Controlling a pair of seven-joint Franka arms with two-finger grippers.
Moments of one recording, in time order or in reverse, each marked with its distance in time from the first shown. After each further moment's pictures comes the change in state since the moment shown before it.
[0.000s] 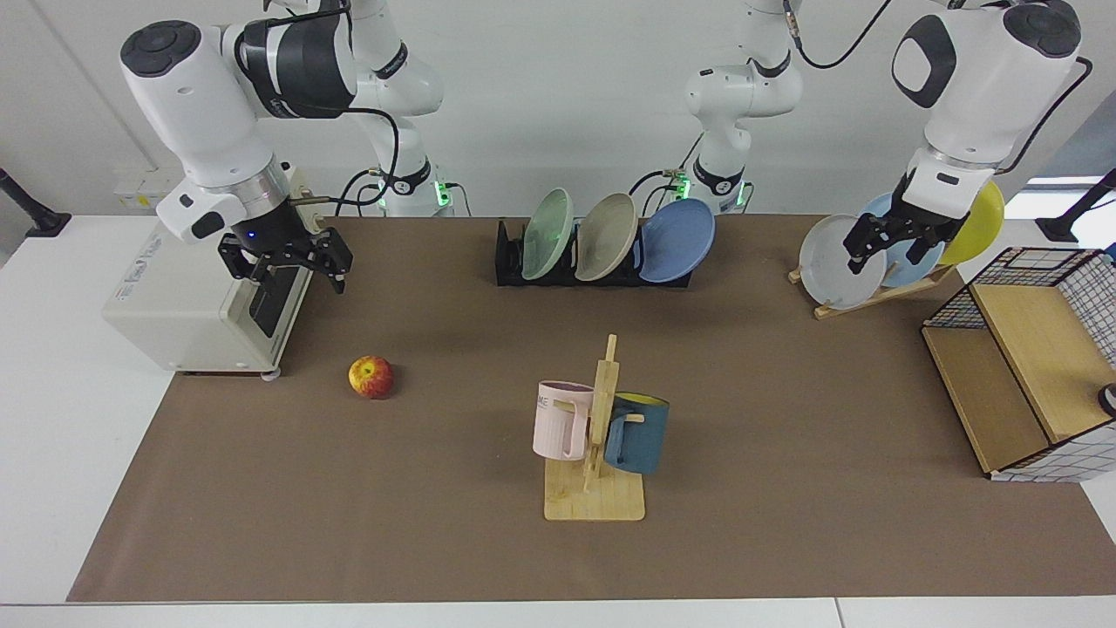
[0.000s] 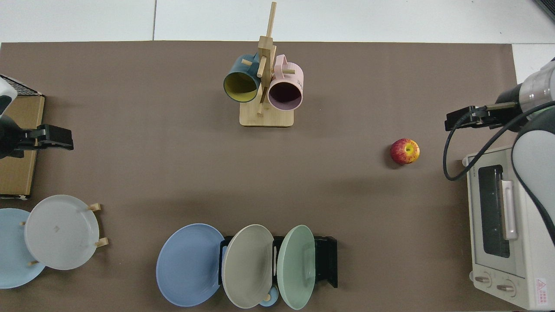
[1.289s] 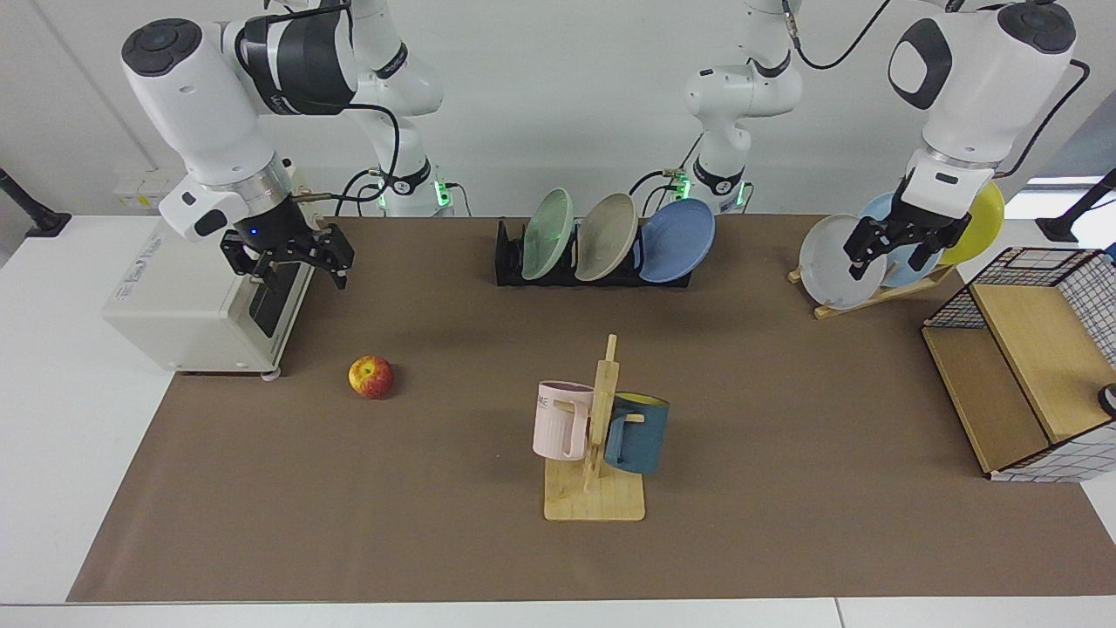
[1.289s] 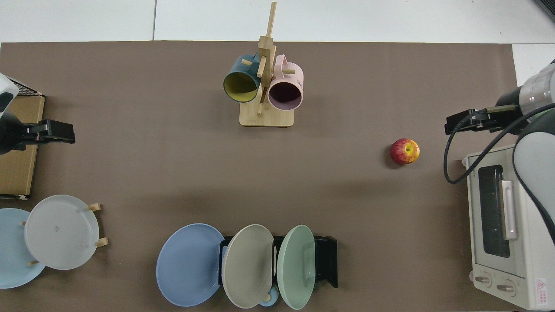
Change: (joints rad) left arm 0.004 -0.001 -0.009 -0.010 -0.001 0.058 0.009; right arm 0.000 -0.007 0.003 -0.002 0.000 -0.024 0.000
